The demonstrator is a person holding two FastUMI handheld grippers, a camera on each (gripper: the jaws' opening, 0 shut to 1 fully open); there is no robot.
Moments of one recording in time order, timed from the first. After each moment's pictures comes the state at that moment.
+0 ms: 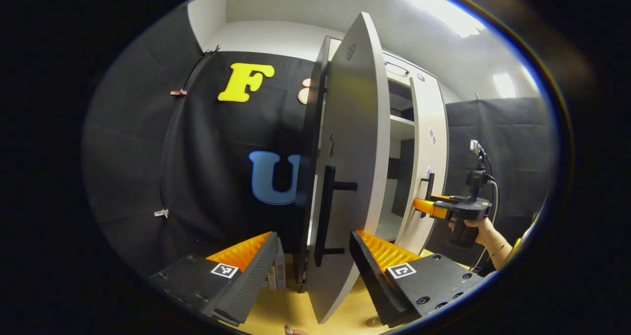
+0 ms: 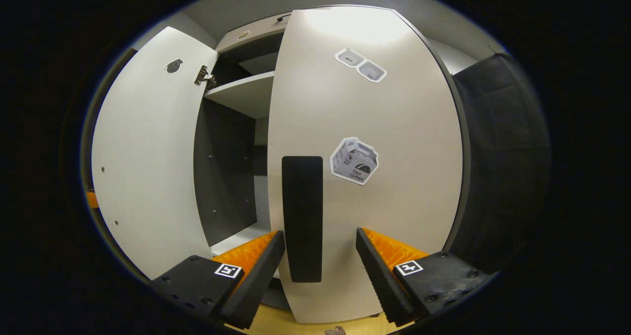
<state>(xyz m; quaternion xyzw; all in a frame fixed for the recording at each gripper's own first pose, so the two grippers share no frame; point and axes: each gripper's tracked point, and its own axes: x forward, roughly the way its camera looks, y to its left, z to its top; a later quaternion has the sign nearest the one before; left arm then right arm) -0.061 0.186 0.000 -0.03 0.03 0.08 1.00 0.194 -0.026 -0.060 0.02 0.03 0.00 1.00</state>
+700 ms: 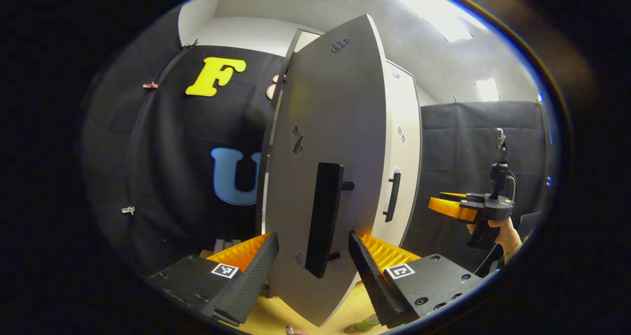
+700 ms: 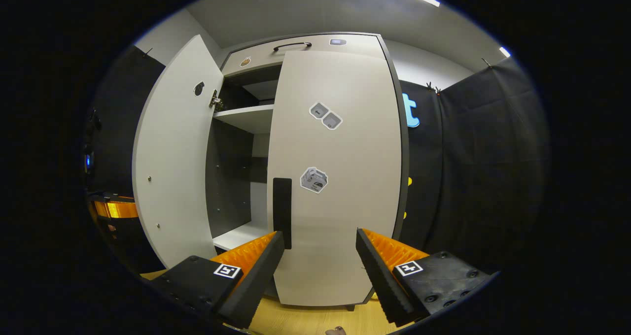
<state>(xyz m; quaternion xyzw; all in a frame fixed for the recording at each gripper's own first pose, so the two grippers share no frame) -0.002 0.109 -0.009 -0.05 0.02 -0.01 1.00 0.097 -0.066 -0.021 0.00 0.00 -0.02 1.00</state>
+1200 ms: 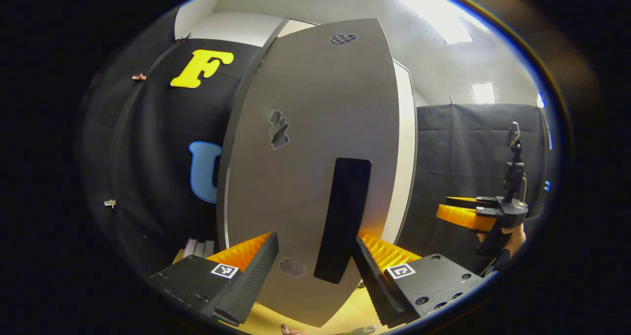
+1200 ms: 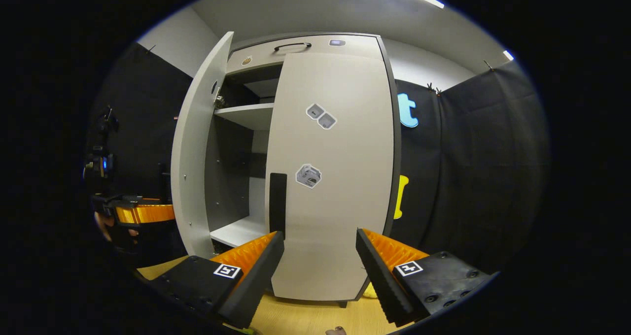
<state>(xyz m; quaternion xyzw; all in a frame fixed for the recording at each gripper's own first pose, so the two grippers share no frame) 0.069 0.071 -0.021 -0.05 0.02 -0.02 1.00 0.081 -0.086 -0.025 -0.01 0.02 -0.03 1.00</state>
